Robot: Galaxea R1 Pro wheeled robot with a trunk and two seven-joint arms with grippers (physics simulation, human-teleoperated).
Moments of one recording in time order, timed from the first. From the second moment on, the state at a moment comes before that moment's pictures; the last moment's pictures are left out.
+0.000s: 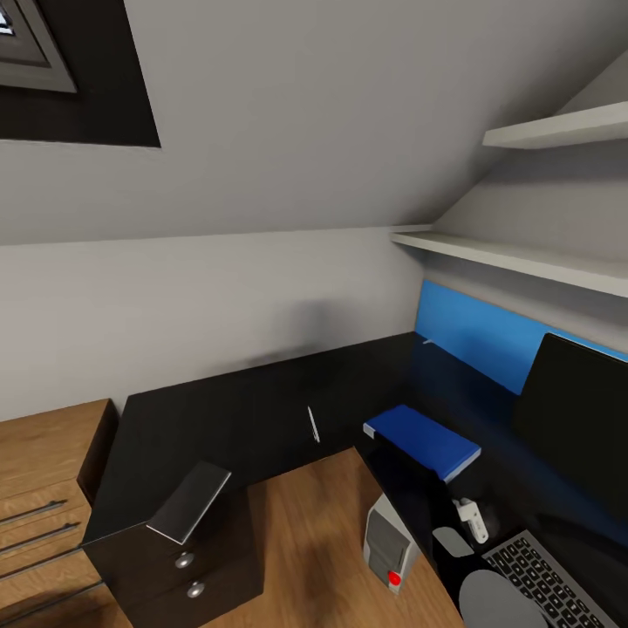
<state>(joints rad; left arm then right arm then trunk) -0.16 0.04 0.03 -0.16 0.54 -0.49 0.00 -0.66 0.09 -0.88 -0.27 -0.48 -0.30 0.24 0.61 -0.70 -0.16</state>
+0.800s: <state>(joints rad) -0.16 0.04 0.03 -0.16 0.54 -0.49 0.00 -0.66 0.08 -0.88 -0.19 -0.48 -0.31 0.25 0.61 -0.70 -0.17</state>
